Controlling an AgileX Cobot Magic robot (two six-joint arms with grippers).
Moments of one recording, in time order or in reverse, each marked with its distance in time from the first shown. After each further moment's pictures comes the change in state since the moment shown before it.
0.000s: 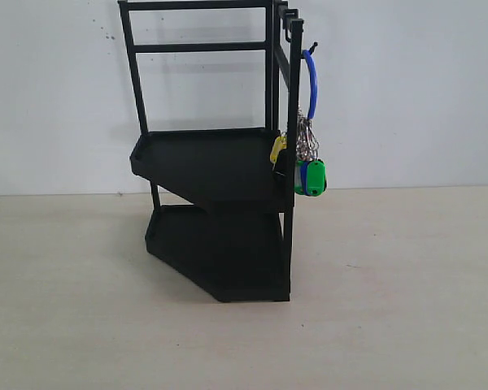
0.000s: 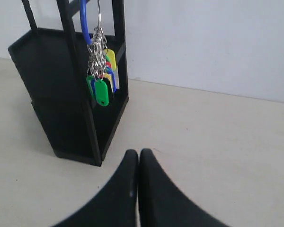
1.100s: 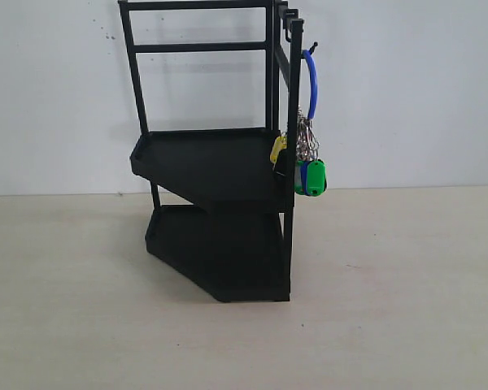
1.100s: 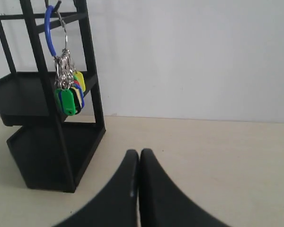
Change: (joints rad) left arm 0.000 0.000 0.000 0.000 0.000 0.000; right arm -0.310 -0.397 0.459 -0.006 -0.381 0.004
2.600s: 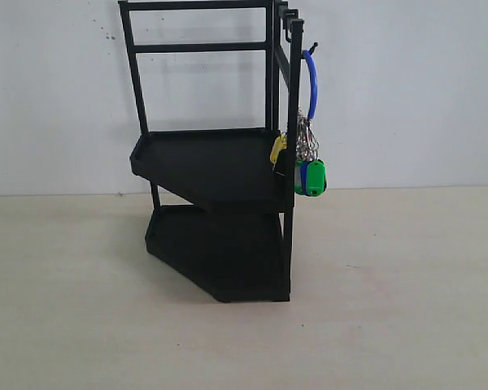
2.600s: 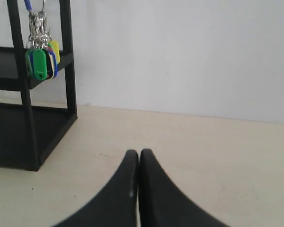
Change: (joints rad) left arm 0.000 0.000 0.000 0.000 0.000 0.000; right arm -0.181 -0.279 0.281 0.524 -0.102 -0.632
